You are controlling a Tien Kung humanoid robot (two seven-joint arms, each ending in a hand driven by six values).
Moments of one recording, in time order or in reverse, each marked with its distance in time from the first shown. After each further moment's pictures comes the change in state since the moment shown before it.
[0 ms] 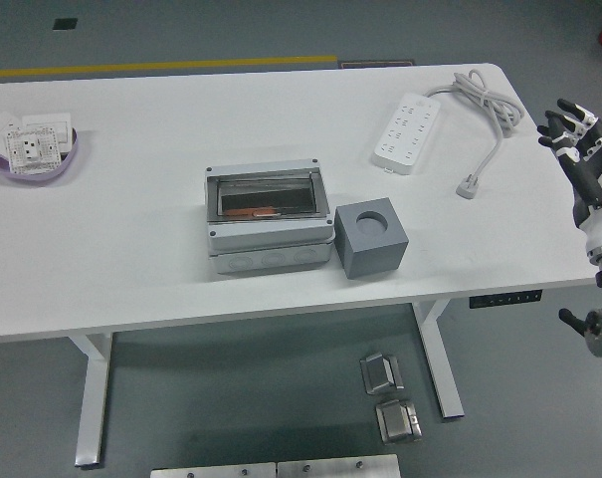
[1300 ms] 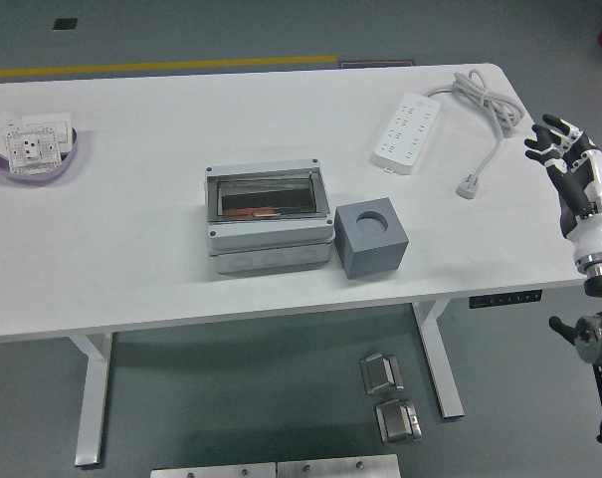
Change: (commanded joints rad) left arm 0.000 0.003 -0.006 0.000 -0.001 0.002 -0.001; right arm 0.002 0.012 -0.028 -0.037 0.018 0.013 0.009
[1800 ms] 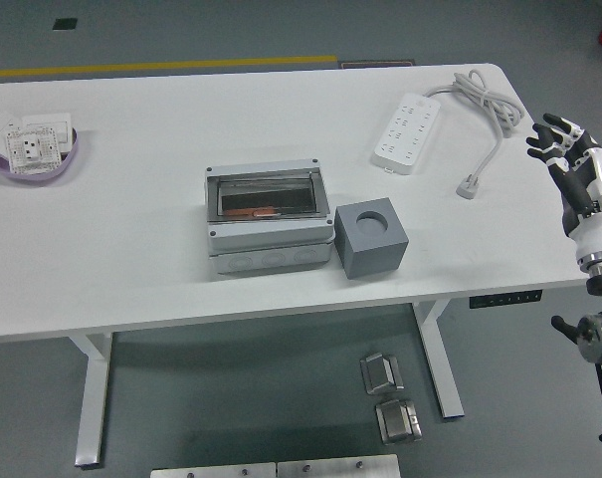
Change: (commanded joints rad) left arm 0.001 -0.002 0.000 0.000 0.000 0.000 0.000; right arm 0.000 -0.002 0.004 0.004 -0.001 0.004 0.002
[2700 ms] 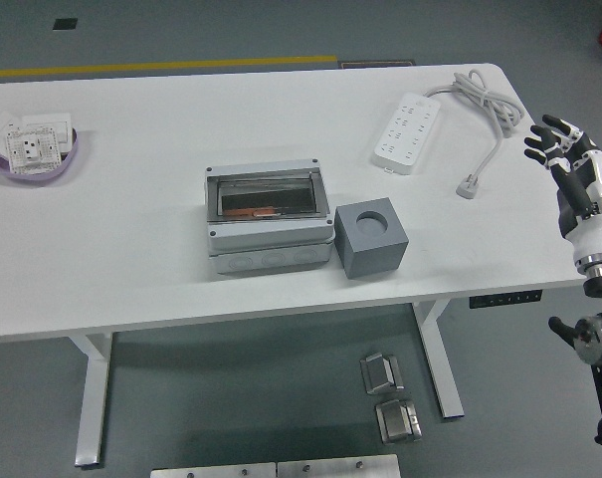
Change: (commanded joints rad) left arm 0.002 0.000 -0.001 0.000 -0.005 0.001 0.000; right arm -0.005 0.005 -0.002 -0.002 0.053 0.013 0.006
